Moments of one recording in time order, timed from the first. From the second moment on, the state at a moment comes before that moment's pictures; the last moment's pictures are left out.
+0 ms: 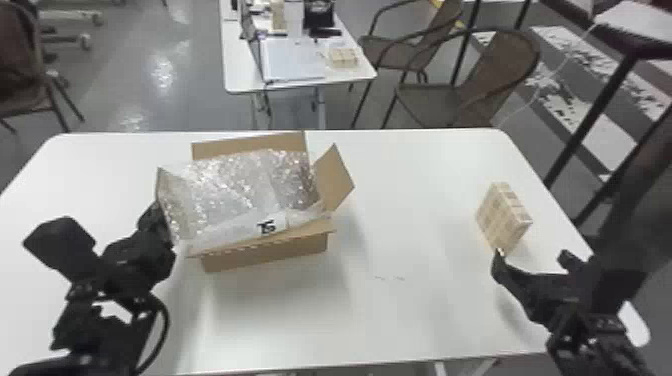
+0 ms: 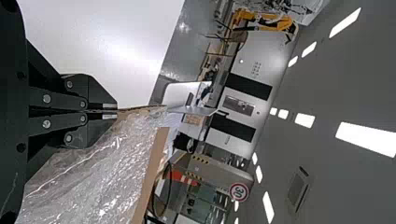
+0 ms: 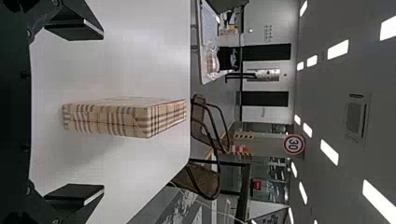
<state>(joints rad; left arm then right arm) 0.21 0.10 0.05 -1.77 0.44 0.02 0.01 0.29 0.00 -0.25 -1.78 -0.01 0.07 0.21</state>
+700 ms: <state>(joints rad) 0.21 0.09 0.05 -1.77 0.44 0.02 0.01 0.09 0.00 -0.25 -1.58 -0.03 0.13 0.22</state>
